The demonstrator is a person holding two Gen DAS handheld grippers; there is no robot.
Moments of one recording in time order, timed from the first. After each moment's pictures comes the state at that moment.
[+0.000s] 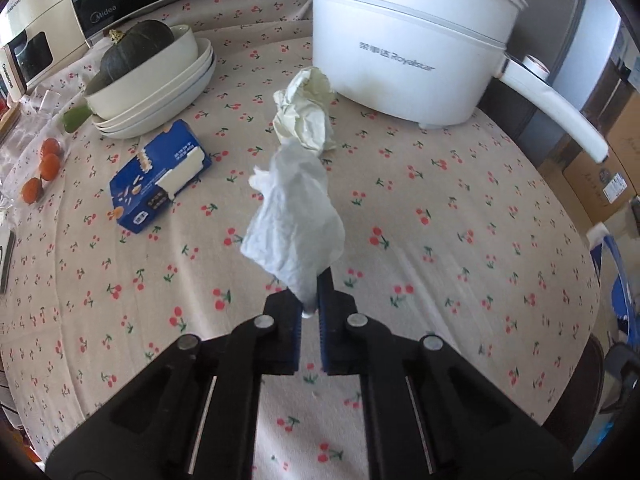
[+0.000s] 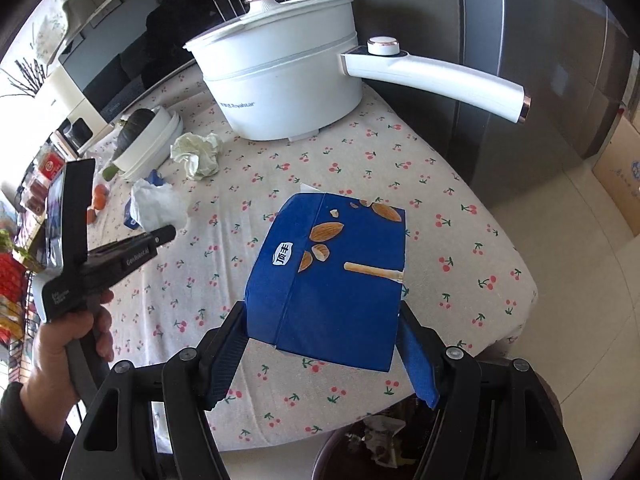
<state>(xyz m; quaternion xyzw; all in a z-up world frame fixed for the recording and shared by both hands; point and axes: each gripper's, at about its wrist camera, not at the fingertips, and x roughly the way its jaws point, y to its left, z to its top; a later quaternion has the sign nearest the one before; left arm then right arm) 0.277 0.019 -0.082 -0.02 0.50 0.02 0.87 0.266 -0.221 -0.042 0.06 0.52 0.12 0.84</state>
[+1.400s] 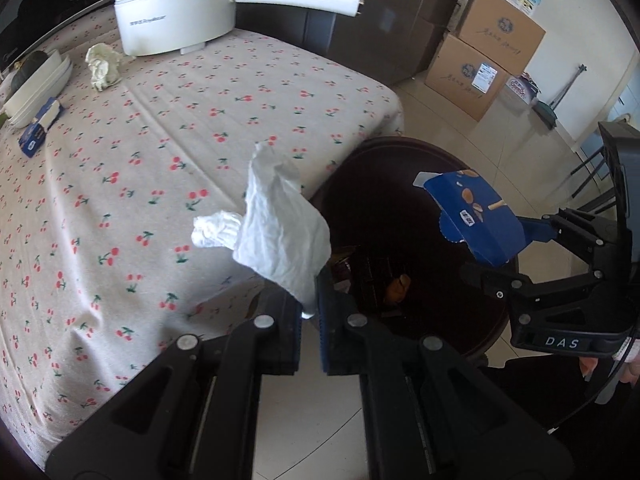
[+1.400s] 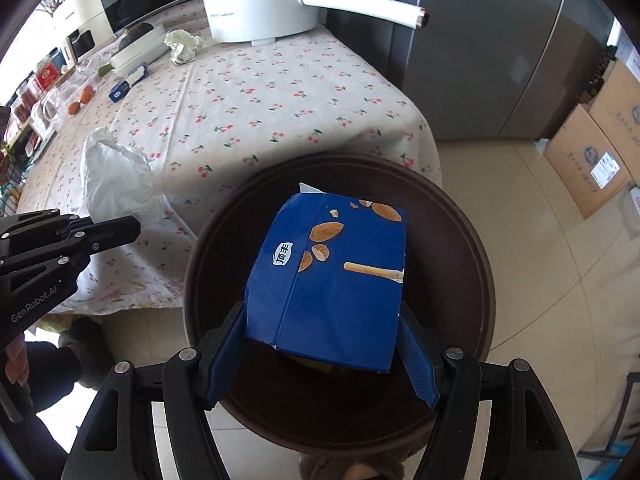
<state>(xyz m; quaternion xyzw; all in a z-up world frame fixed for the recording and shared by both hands) 0.100 -0.128 -0.084 0.03 0.50 -0.19 0.84 0.102 -0.303 -0.082 -0.05 0.55 0.08 0.83</state>
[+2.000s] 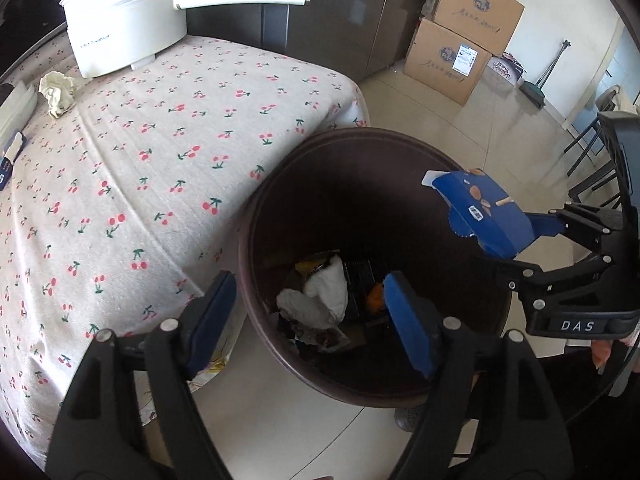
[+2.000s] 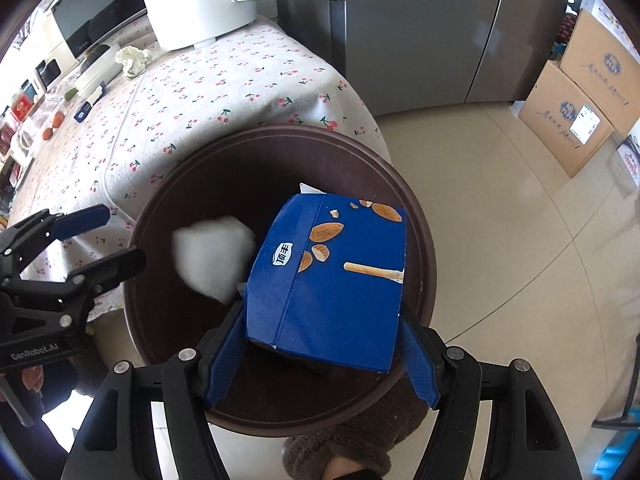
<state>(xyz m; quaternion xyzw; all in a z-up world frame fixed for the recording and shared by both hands) 0.110 -0.170 -0.095 0.06 0.49 -0.21 0.84 0.089 -0.367 -0.095 -0.01 0.56 0.04 0.82</state>
